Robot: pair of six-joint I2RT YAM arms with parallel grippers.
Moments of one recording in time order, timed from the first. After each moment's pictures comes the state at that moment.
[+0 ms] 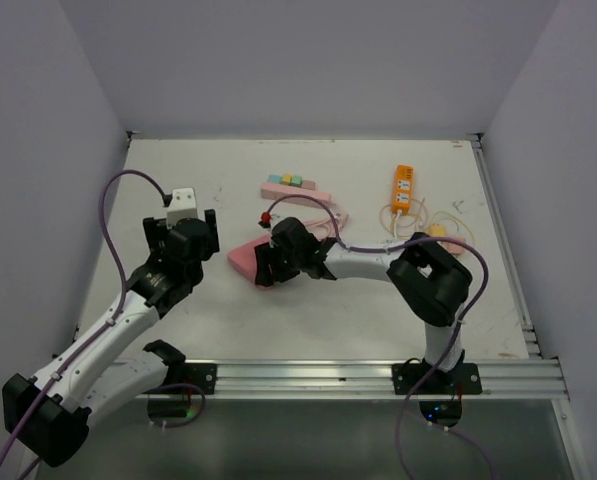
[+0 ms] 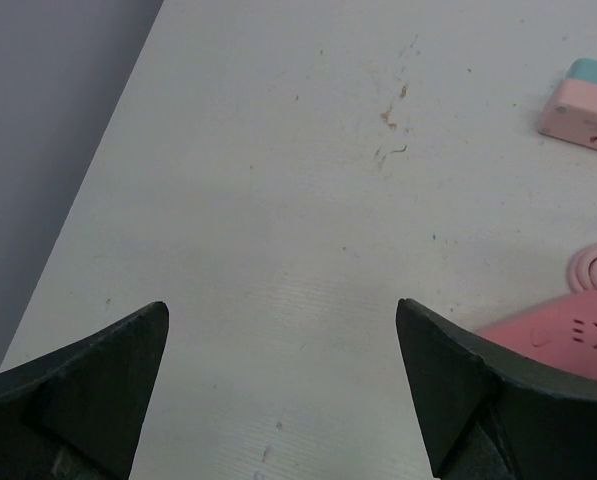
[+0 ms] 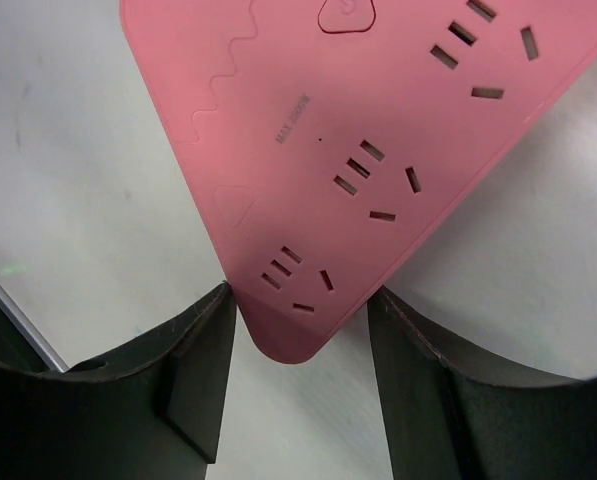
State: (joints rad) left arm -0.52 0.89 0.72 -0.39 -0.77 -0.26; right arm 0.91 1.85 1.06 -0.02 -0.15 0.51
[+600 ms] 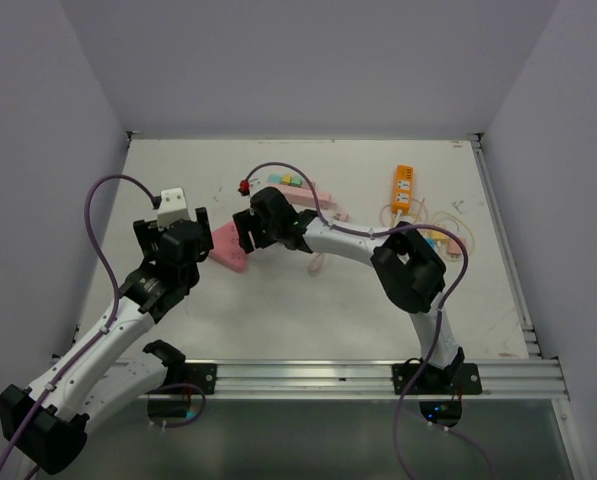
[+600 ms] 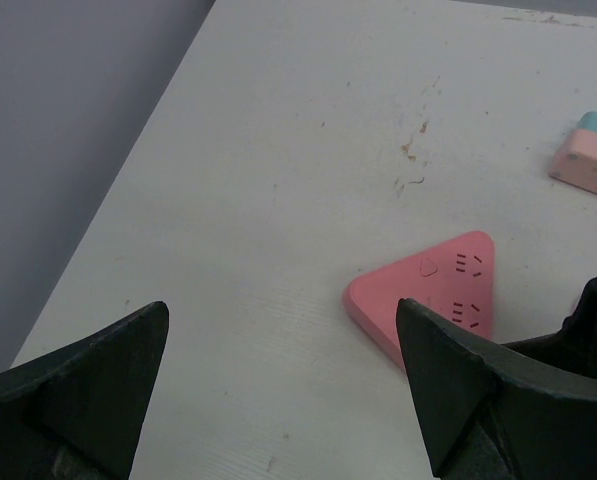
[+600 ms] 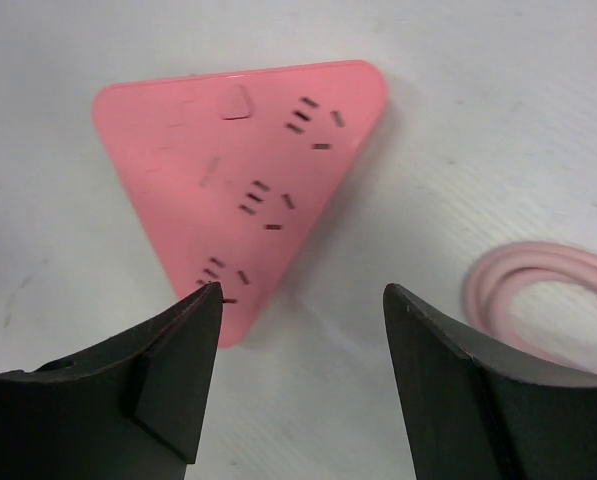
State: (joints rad) left arm -0.52 0.83 0.72 -0.39 -0.84 -0.29; right arm 0.90 2.10 1.56 -0.14 0.00 0.35
